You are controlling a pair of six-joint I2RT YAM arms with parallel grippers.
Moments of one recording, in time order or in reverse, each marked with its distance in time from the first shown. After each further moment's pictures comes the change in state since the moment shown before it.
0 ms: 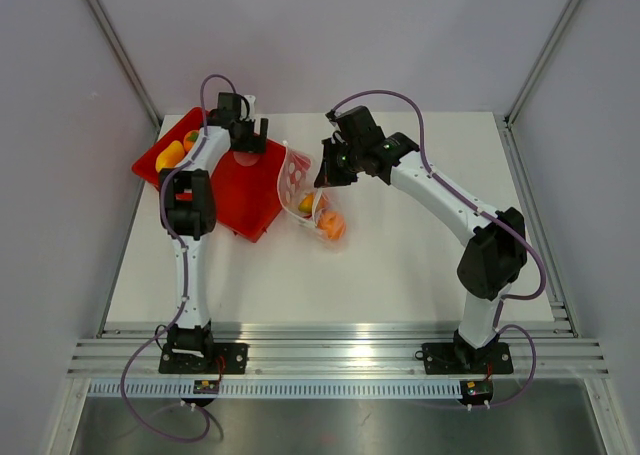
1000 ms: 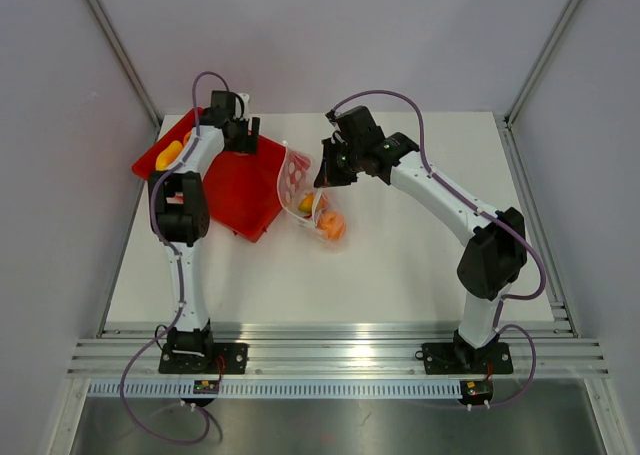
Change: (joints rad) left arm -0.003 -0.116 -0.126 -0.019 -0.042 0.007; right arm 0.000 0.000 0.000 0.001 -0.002 0.001
